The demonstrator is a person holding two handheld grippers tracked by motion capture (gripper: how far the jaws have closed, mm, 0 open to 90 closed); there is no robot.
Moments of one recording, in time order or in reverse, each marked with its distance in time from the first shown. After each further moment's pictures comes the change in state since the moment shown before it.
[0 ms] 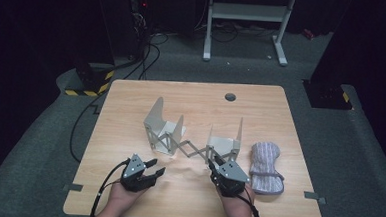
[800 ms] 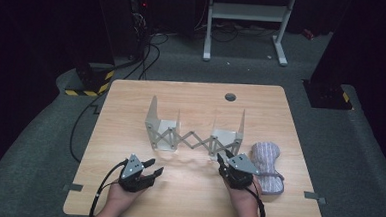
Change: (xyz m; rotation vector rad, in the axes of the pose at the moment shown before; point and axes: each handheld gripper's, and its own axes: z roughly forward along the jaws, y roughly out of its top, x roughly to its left) left arm 0.002 -0.003 -0.003 -0.008 0.018 0.009; right arm -0.032 -0.008 0.012 0.016 -0.061 0.048
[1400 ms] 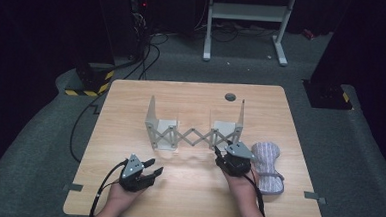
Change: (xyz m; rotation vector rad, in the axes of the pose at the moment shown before) left arm 0.003 -0.004 0.003 0.004 0.009 -0.021; right arm -0.013 0.017 0.031 0.060 -0.015 -0.003
